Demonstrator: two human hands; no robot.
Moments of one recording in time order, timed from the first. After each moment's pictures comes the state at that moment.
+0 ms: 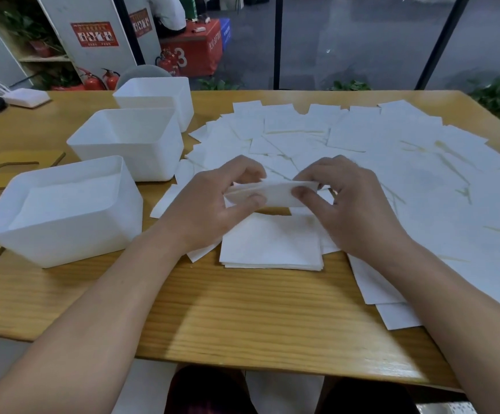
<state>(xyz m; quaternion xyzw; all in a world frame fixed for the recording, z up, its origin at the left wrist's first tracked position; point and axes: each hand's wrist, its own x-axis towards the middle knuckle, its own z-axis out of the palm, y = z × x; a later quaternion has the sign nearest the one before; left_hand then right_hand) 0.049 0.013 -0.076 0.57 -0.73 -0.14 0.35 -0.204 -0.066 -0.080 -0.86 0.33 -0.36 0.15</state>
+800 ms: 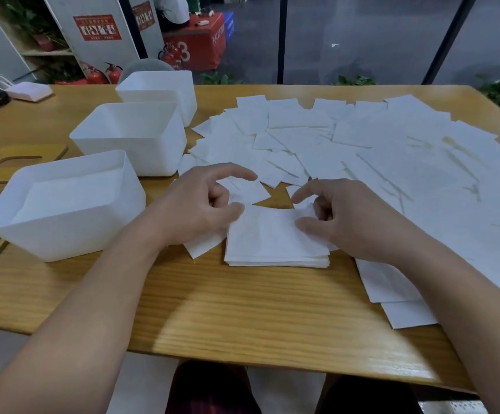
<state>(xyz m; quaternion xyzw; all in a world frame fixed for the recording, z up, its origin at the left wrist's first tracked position) 0.065 0.030 -0.061 0.61 -0.67 -0.26 0.33 -0.214 -0.060 -0.073 -0.85 0.39 -0.16 0.30</state>
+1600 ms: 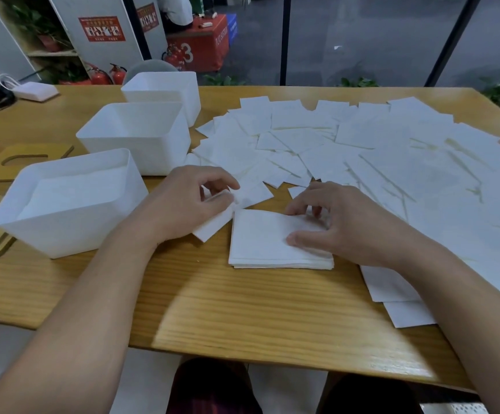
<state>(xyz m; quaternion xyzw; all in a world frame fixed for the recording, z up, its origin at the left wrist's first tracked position) 0.093 0.022 -0.077 0.66 -0.67 -0.17 0.30 -0.209 -0.054 -0.069 -0.90 0.32 -0.14 0.27</state>
